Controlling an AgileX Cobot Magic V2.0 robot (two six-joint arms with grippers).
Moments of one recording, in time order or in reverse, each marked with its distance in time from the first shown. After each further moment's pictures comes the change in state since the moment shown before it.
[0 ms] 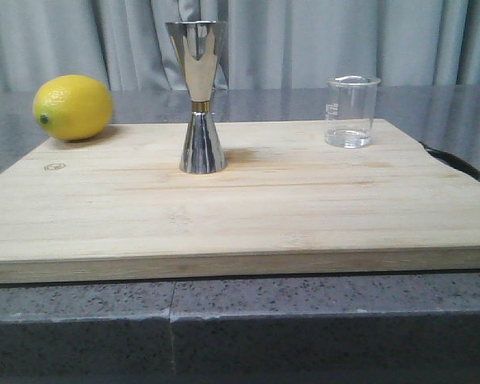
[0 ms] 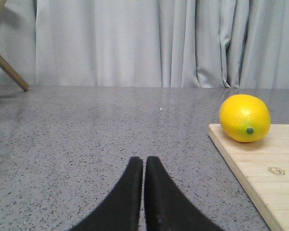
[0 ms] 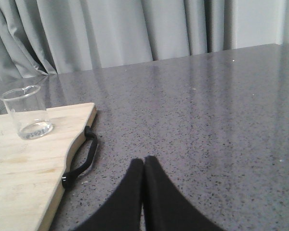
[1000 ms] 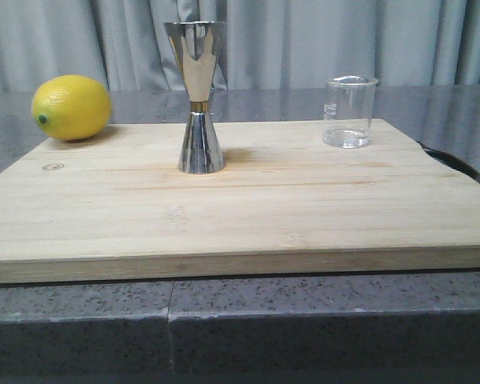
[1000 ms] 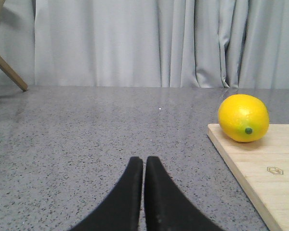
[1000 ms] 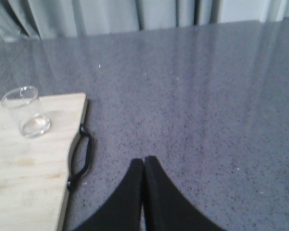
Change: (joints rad) left arm 0.000 0.000 0.000 0.000 0.000 0.000; right arm 0.049 0.226 -0.497 -0.071 0.498 0.019
